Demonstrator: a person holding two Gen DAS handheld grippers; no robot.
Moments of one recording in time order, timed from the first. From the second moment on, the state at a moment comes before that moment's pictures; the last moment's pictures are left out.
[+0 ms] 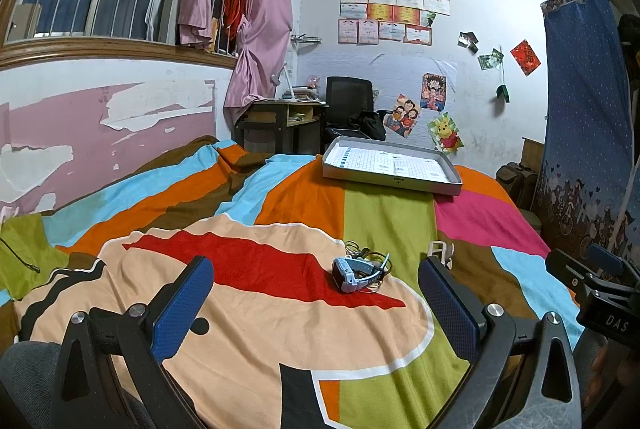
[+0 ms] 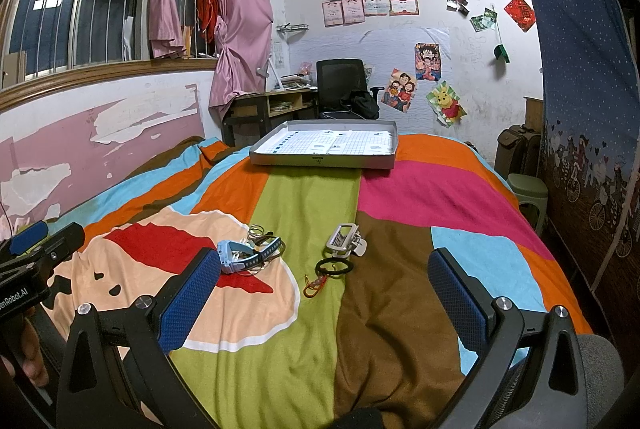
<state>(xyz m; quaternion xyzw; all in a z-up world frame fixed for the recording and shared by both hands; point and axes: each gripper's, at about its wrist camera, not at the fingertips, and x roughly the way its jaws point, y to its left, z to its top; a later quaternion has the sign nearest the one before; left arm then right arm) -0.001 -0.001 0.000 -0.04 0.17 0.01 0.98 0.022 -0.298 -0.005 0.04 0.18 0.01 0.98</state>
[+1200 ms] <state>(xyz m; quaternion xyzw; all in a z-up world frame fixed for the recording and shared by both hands) -0.001 -0.009 0.010 -0.02 0.20 0.01 0.98 0.021 -0.301 -0.005 0.04 0.19 0.01 0.98</state>
